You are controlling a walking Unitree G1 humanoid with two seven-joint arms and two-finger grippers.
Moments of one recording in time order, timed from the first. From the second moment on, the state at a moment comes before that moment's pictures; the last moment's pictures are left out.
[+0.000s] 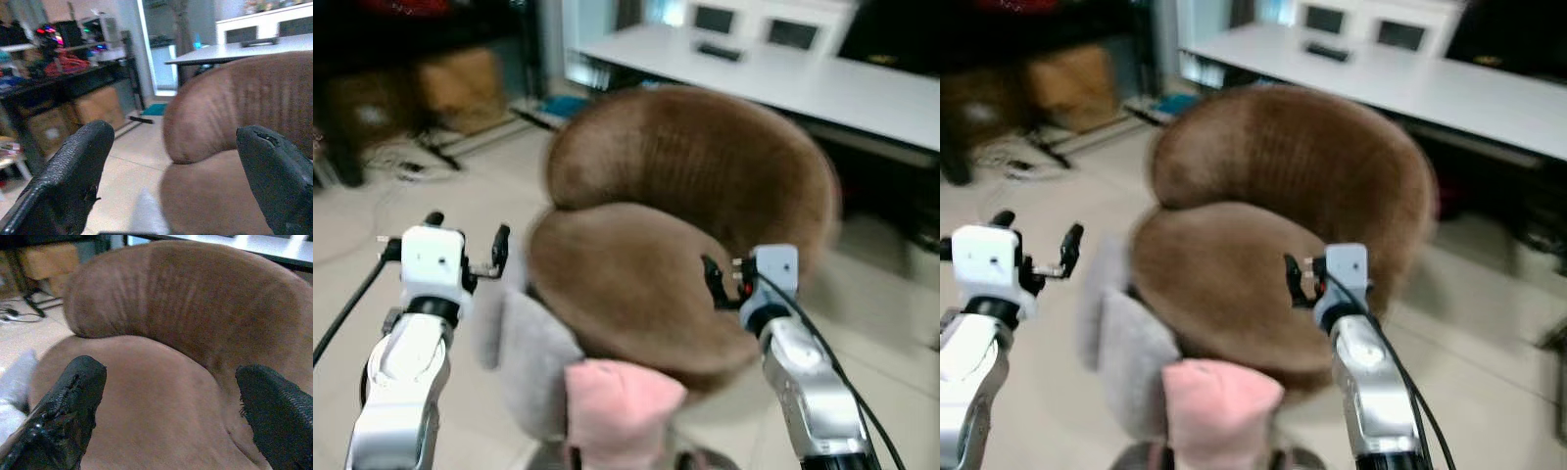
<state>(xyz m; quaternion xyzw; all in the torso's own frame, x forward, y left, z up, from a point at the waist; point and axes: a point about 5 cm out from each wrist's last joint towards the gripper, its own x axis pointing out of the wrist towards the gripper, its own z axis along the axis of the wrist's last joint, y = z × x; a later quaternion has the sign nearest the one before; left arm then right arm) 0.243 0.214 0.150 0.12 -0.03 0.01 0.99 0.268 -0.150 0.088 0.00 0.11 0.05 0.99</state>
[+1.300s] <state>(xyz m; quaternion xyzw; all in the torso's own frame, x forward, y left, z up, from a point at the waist) 0.238 0.210 0.147 0.11 -0.04 0.00 0.99 0.272 -0.158 0.088 -0.03 0.11 0.02 0.99</state>
